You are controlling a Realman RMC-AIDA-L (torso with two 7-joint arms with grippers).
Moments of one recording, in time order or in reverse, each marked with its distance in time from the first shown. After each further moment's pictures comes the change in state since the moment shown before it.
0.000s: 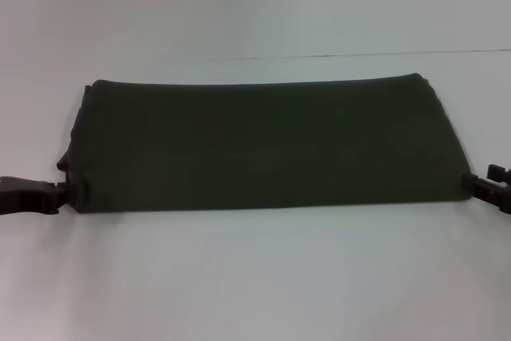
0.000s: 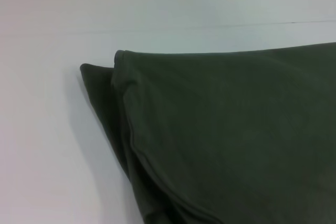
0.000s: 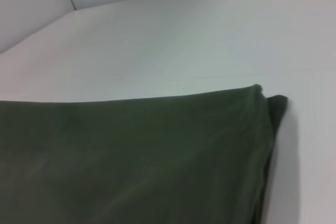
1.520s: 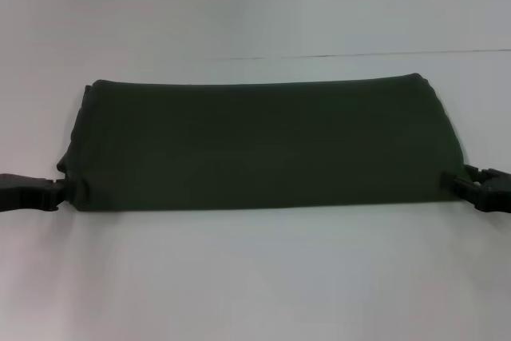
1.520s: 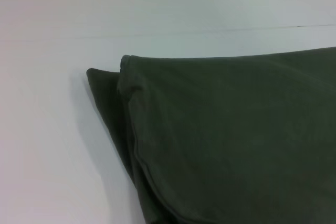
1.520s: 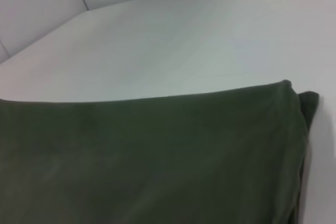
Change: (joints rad) left arm -0.003 -0.002 -0.003 0.000 -0.001 -0.014 0.000; right arm 0.039 0.002 -0.017 0.083 0.018 0.047 -0.027
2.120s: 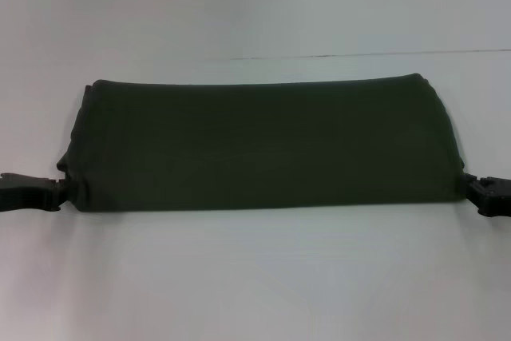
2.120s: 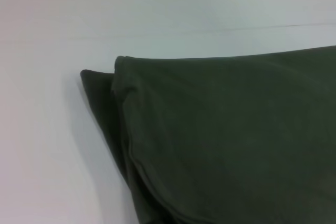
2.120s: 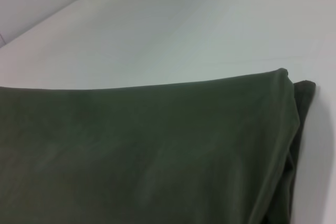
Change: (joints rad) left arm -0.003 0.000 0.003 0.000 0.000 0.008 0.006; right arm -0.011 -0.005 -0.041 -0.017 -0.002 0.009 0.023
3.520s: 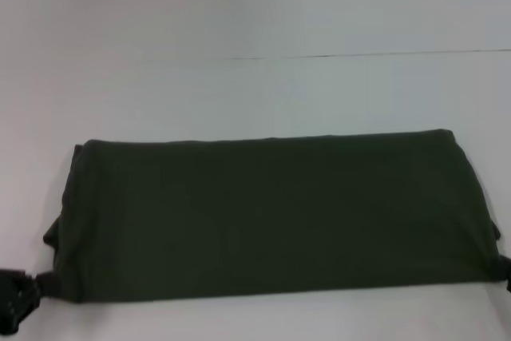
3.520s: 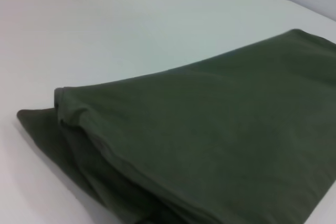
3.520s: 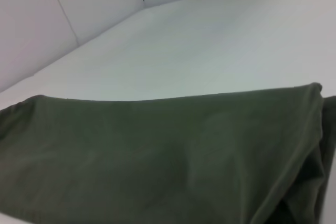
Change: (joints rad) left arm 0.243 -0.046 -0.169 0.151 -0.064 0.443 0.445; right arm -0.255 0.009 0.080 -0.059 0.007 -0.375 -0.213
